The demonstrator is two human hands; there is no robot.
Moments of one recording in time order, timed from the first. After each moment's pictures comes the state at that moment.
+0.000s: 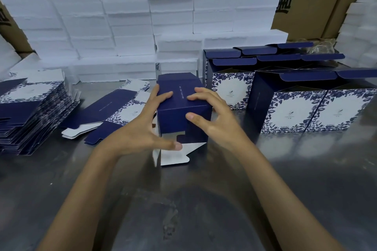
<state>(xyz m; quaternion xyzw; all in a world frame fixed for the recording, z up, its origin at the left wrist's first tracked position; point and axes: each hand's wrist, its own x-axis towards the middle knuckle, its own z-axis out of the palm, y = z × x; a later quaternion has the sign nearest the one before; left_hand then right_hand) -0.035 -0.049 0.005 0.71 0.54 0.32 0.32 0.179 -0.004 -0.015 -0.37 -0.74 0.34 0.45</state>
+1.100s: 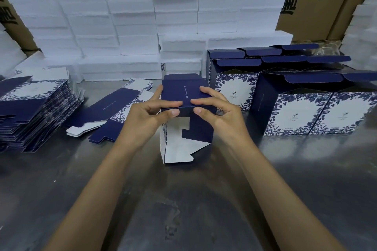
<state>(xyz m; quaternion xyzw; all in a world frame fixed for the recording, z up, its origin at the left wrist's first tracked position) -0.021 -0.039 -0.002 0.59 0.48 0.56 0.32 0.176 -0.003 -0.013 -0.33 -0.65 0.44 0.52</state>
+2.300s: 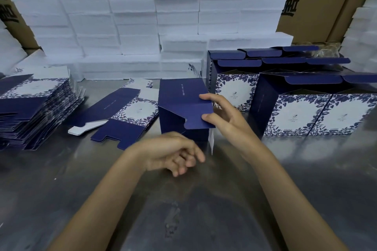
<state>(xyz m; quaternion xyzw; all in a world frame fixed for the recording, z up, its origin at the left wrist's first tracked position) 0.011 -0.054 -0.004 0.52 0.55 0.17 0.64 0.192 -0.014 -0.010 -0.33 -0.65 0.52 0.45</state>
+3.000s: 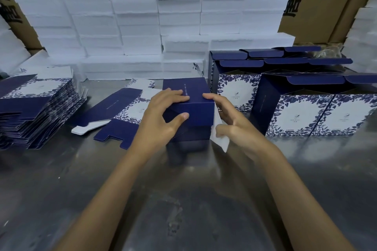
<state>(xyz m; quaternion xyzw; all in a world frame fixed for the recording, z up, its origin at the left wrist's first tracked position) -0.004 -0.045 -0.007 0.68 0.55 0.48 0.09 0.205 -0.010 -0.011 -0.31 -0.67 0.55 0.40</state>
